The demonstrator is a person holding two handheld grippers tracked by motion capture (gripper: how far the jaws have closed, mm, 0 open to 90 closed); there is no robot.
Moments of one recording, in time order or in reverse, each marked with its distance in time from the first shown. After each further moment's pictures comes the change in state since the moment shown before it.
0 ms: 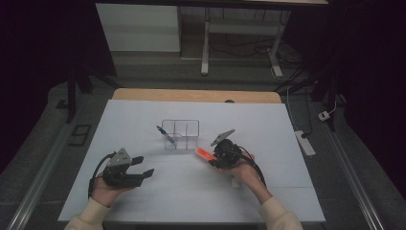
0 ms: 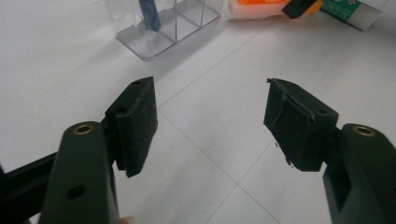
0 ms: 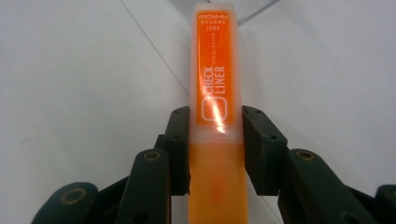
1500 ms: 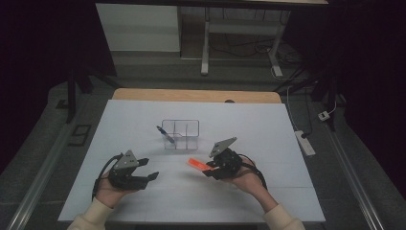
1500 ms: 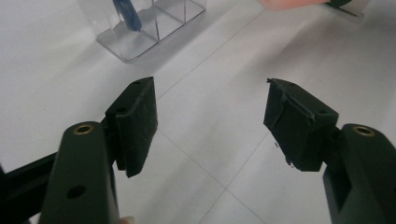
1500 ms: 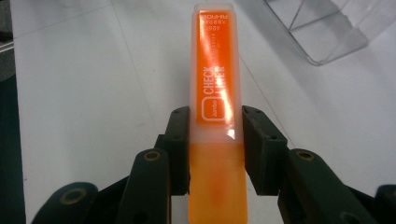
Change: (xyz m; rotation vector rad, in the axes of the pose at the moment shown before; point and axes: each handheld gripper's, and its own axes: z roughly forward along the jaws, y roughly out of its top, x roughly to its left) left arm -0.013 0.006 0.010 0.036 -0.017 0.071; right arm 0.038 -0.003 -0.029 -0.083 0.146 -0.156
